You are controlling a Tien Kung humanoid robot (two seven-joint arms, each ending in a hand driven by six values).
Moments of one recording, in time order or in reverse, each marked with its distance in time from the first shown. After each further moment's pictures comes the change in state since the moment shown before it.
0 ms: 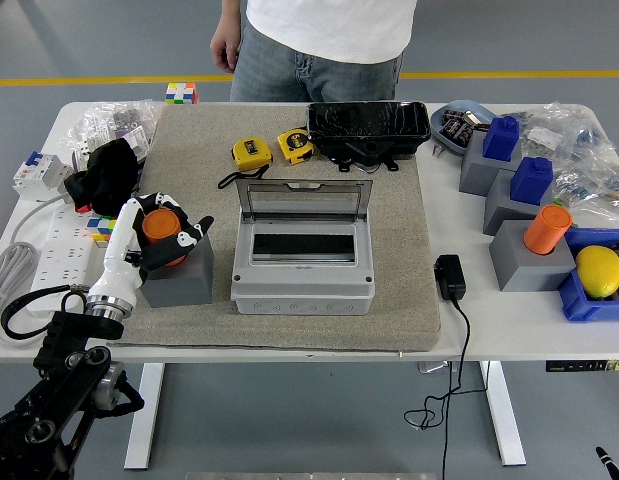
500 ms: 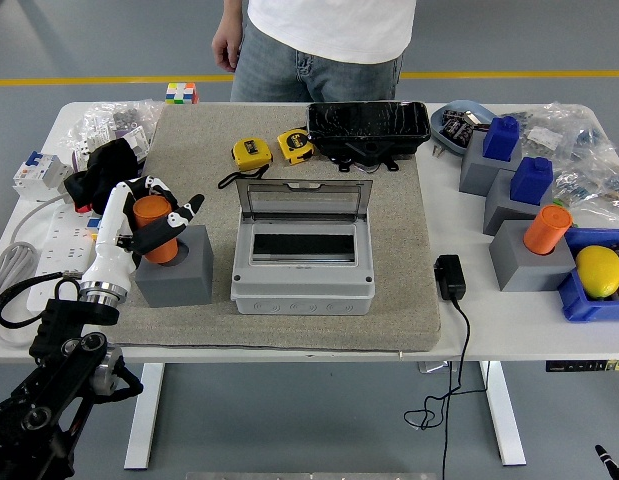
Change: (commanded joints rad) left arm -0.040 0.010 -0.014 -0.010 -0.016 0.022 0.001; right arm 0.005 0.002 0.006 0.000 -0.002 -0.001 0.001
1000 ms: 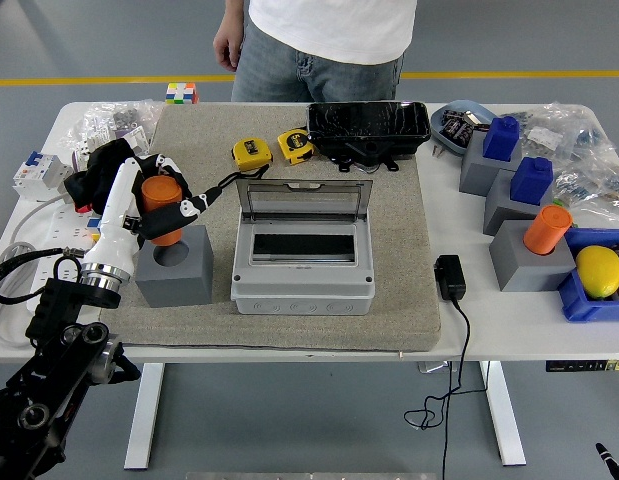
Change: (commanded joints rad) left arm -0.014 0.052 0.061 -0.151 0.159 0.027 0.069; right arm 0.004 -0.002 0.009 0.000 -0.005 -0.001 0.000
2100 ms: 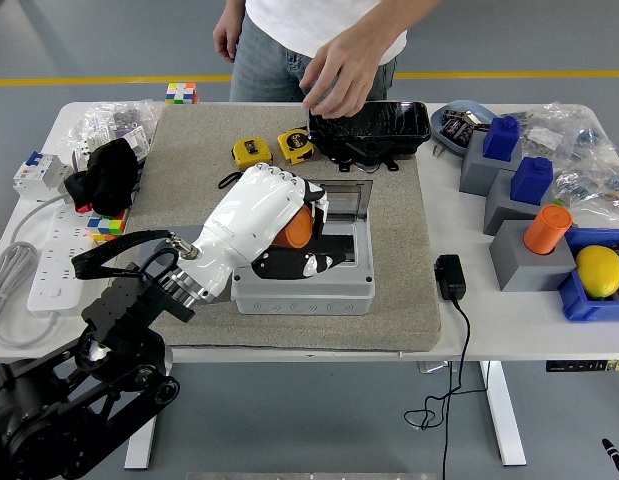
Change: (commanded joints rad) left arm -0.170 0.116 0.433 -0.226 0.788 0.076 0.212; right arm 0.009 -0.014 0.009 0.000 -0.015 -0.006 -0.006
